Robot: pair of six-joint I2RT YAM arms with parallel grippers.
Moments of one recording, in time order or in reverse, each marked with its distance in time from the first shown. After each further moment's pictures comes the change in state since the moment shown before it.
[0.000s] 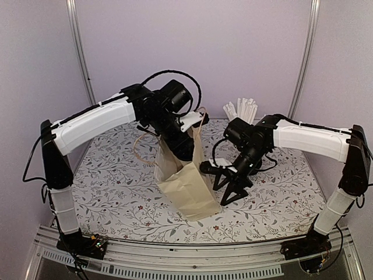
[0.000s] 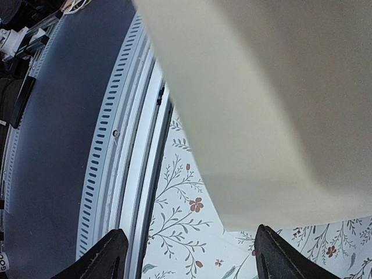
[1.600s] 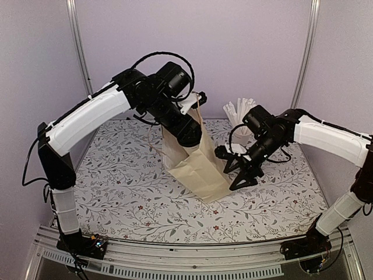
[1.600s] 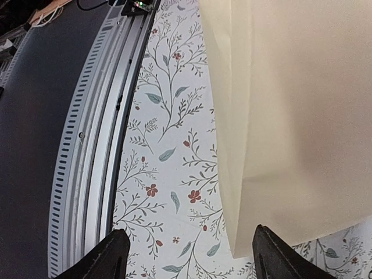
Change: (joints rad) left arm -0.028 0.031 0.240 -0.106 -0.072 -0.225; right arm -0.111 -0.155 -0.077 0.074 0.066 -0.032
